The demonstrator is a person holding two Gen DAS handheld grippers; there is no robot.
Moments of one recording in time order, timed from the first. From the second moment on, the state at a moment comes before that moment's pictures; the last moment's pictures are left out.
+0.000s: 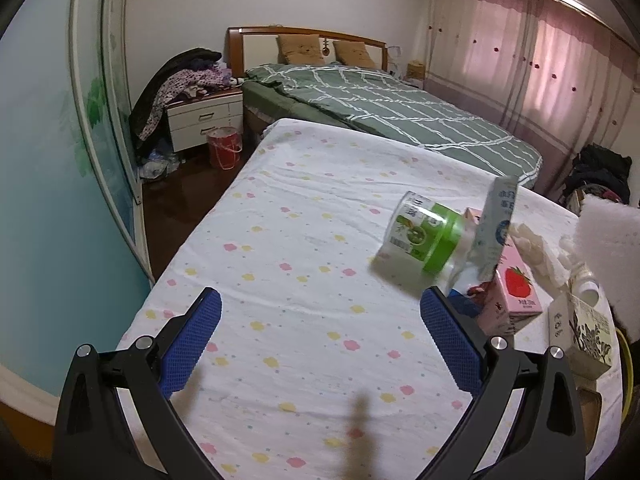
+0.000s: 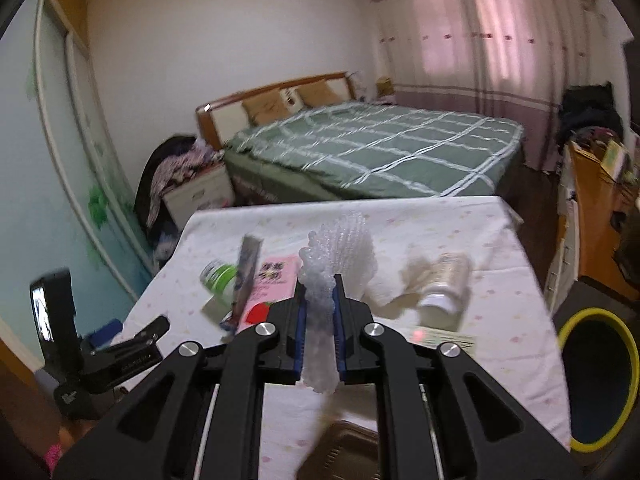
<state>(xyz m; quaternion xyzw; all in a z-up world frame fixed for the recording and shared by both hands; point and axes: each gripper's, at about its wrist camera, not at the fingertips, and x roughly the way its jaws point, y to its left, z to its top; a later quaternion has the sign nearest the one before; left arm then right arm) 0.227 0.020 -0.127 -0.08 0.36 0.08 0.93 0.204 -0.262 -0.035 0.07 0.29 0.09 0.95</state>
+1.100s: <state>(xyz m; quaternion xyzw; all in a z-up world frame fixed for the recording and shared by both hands) 0.211 -0.055 -0.118 0.04 0.33 -0.01 0.94 0.161 -0.503 -0.128 0.17 0.30 -0.30 0.89</state>
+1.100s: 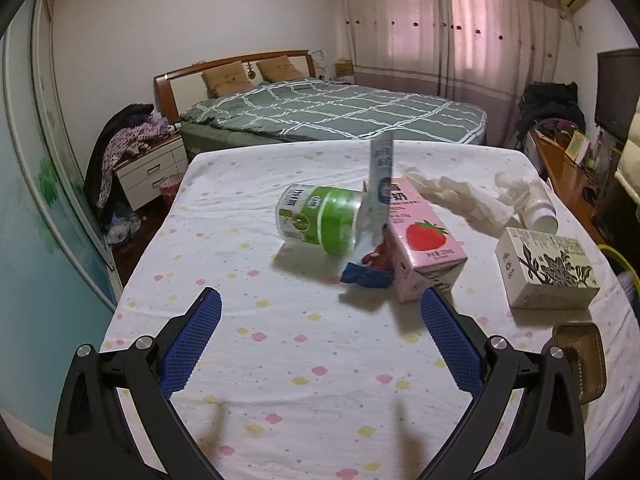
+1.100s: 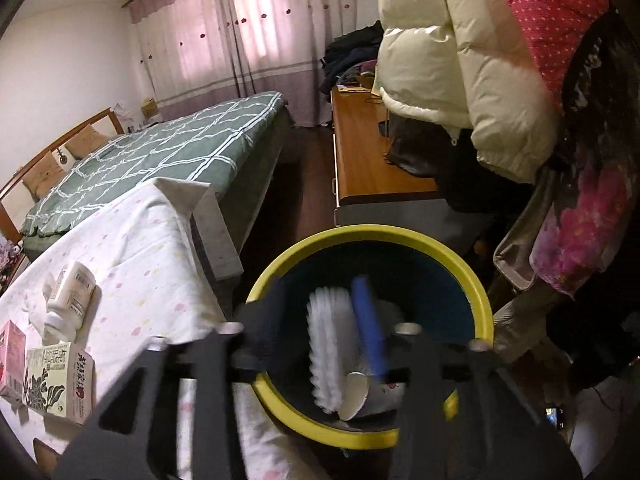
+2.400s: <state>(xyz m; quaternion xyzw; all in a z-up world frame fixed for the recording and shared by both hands) 0.178 -0.213 -0.152 0.10 0.44 -0.17 0.88 0.165 -0.497 -0.123 0.17 0.30 -0.26 0.90</state>
